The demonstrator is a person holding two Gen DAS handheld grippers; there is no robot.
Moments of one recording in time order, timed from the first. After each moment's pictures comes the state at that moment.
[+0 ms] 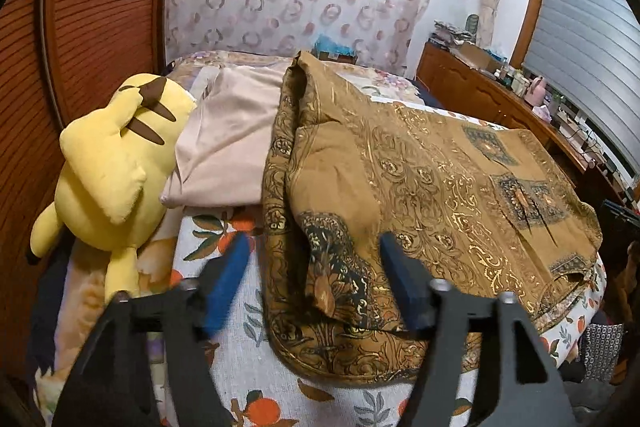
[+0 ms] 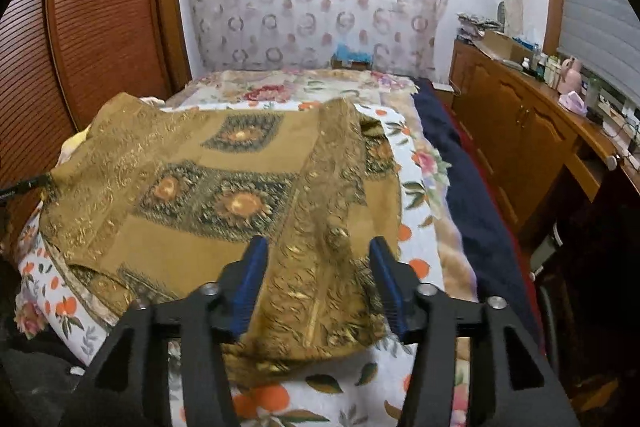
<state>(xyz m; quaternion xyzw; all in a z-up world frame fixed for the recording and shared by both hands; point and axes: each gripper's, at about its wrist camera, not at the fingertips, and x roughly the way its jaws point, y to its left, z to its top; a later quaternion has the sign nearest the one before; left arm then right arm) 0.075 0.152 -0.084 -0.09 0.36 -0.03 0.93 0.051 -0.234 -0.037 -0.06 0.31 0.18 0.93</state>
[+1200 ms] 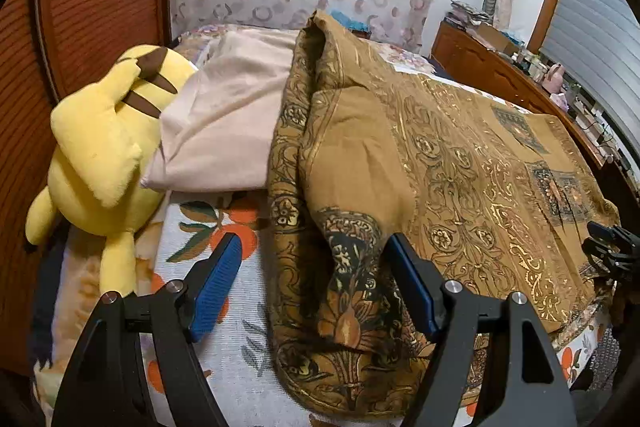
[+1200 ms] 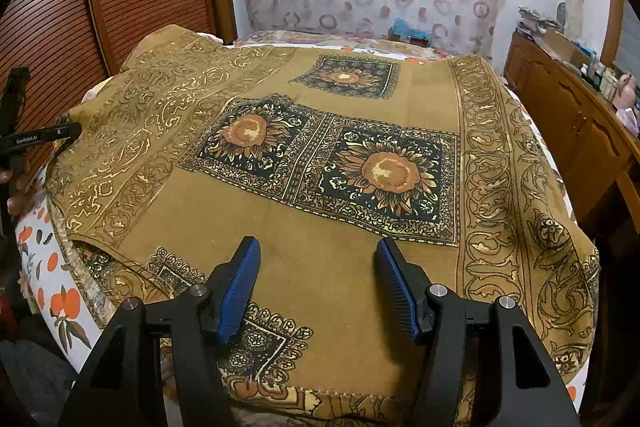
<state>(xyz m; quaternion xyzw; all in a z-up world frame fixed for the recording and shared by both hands) 0.107 0.152 -0.114 -0.09 0.41 -0.02 0.91 0.076 -0.131 -0.106 -0.11 0.35 0.25 0.90</state>
